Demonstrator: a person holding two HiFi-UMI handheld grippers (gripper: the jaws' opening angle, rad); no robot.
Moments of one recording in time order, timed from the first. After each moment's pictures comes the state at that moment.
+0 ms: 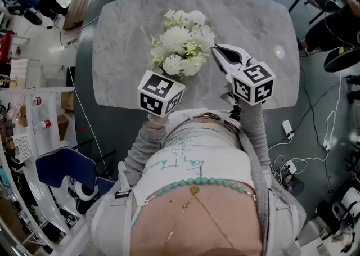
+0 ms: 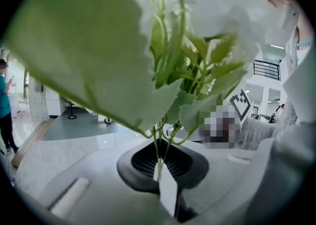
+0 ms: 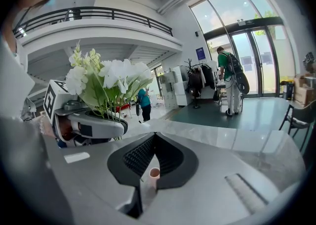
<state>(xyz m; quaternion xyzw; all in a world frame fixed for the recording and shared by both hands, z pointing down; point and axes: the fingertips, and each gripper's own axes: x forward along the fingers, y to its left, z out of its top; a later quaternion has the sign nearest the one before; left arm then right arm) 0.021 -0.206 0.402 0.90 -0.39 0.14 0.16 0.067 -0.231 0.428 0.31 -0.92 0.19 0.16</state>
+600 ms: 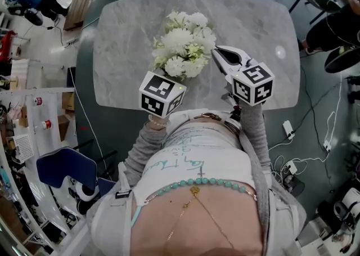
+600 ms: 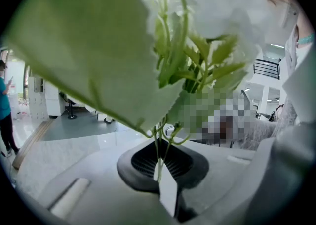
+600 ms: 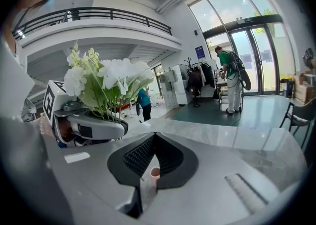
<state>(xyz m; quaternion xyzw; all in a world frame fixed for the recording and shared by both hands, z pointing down) 0.021 -0.205 0.404 0.89 -0.39 0.15 0.16 0.065 -0.230 0.430 0.31 -0.91 0.19 0.16</state>
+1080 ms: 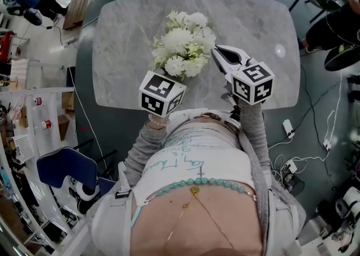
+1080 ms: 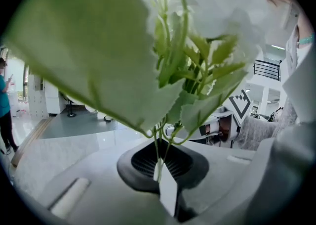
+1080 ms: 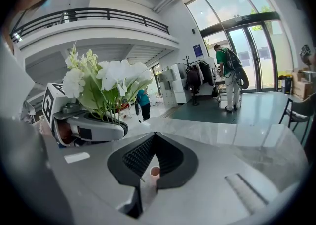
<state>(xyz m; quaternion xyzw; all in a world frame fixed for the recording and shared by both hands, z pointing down) 0.019 -0.204 0.407 0.90 -0.39 0.15 0.16 0.062 -0.229 0.431 0.32 -0.91 0.21 0.16</state>
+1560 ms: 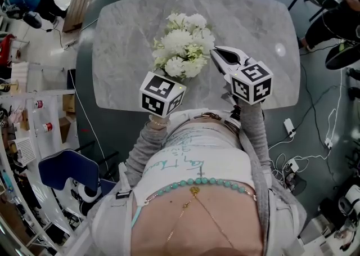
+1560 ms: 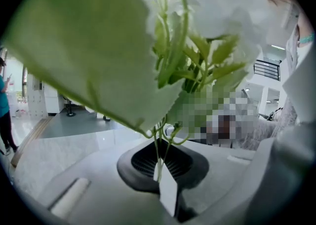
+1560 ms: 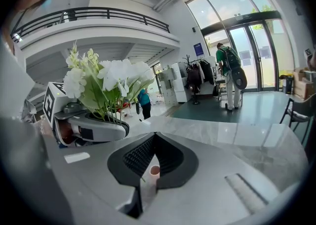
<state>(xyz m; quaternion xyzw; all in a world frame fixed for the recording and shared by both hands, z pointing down) 0.025 -0.205 0.412 0.90 -0.38 0.15 0.17 0.067 -0.229 0.436 0.31 -0.91 0.21 0.17</state>
